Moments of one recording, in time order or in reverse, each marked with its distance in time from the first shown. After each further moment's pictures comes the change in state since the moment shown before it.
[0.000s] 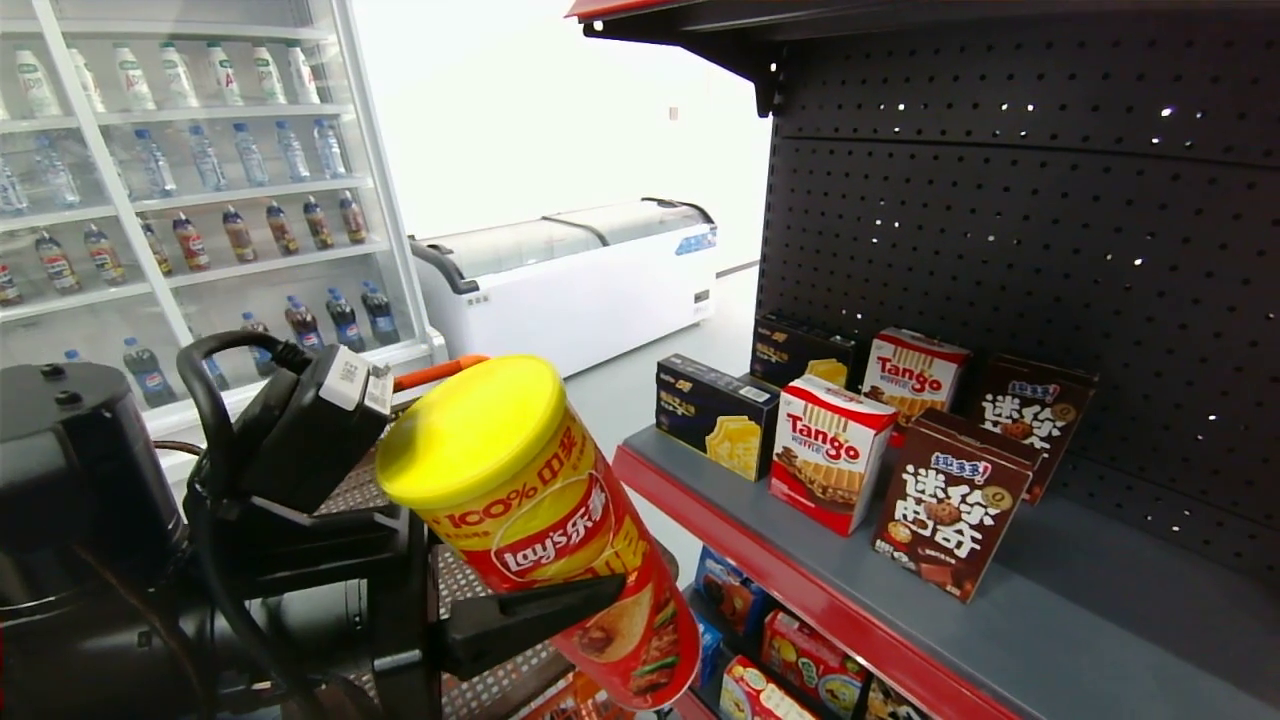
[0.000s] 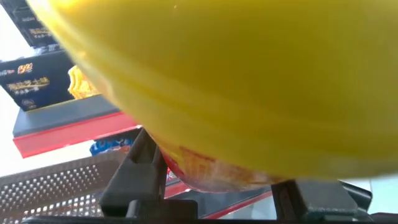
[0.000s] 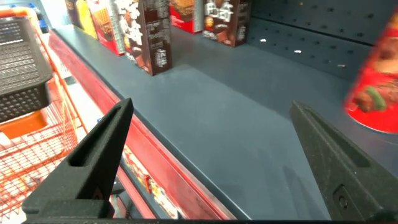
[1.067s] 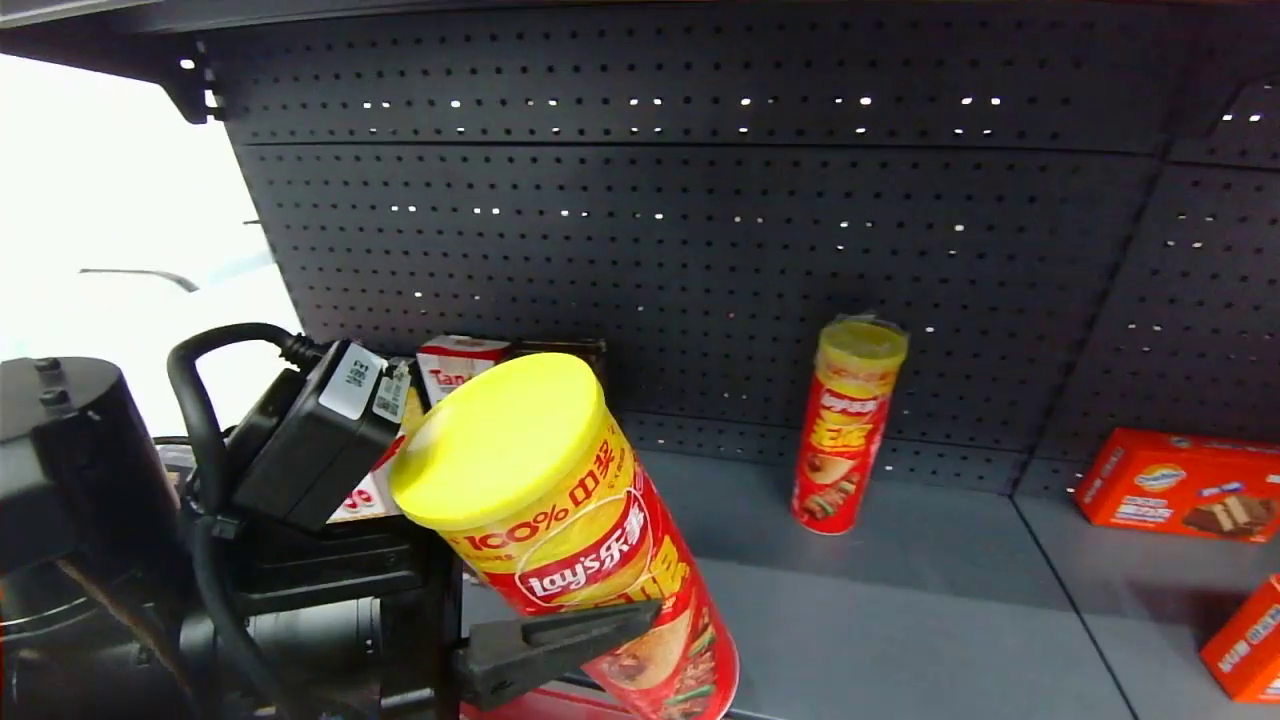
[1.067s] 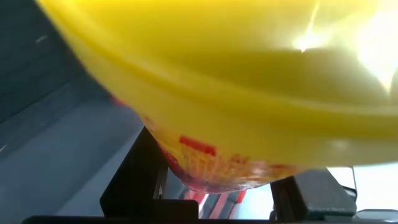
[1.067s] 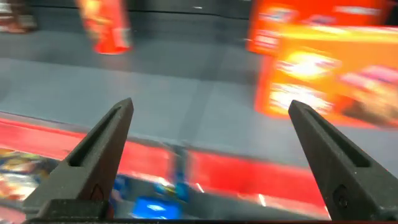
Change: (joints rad) left arm -0.077 -0.003 -0.023 -0.008 0.000 0.003; right arm -0.001 0.000 0.000 0.000 0.000 -0.001
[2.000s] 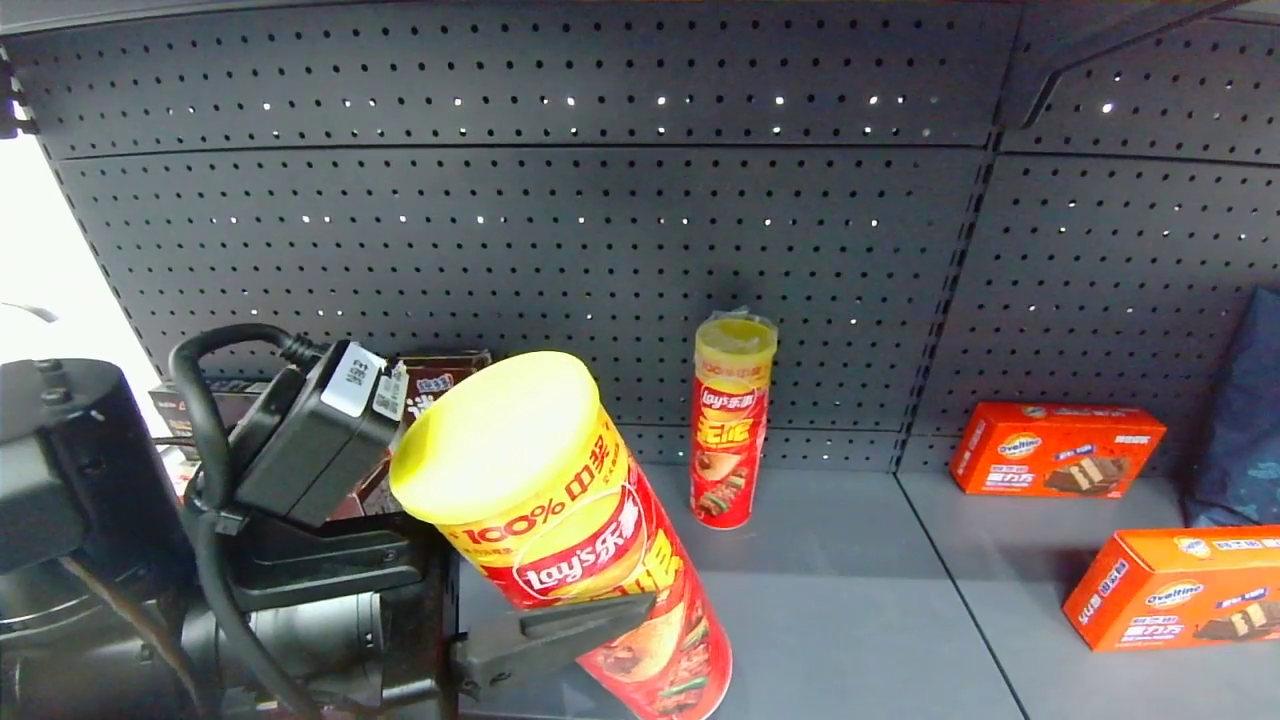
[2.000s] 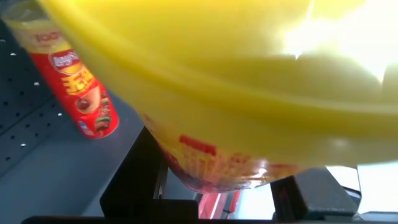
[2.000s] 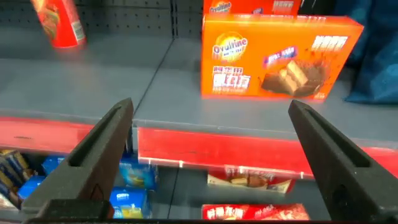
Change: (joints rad) left arm 0.016 0.004 0.002 -0.004 0.007 0.000; right arm 0.004 0.006 -0.012 0.005 0.006 -0.027
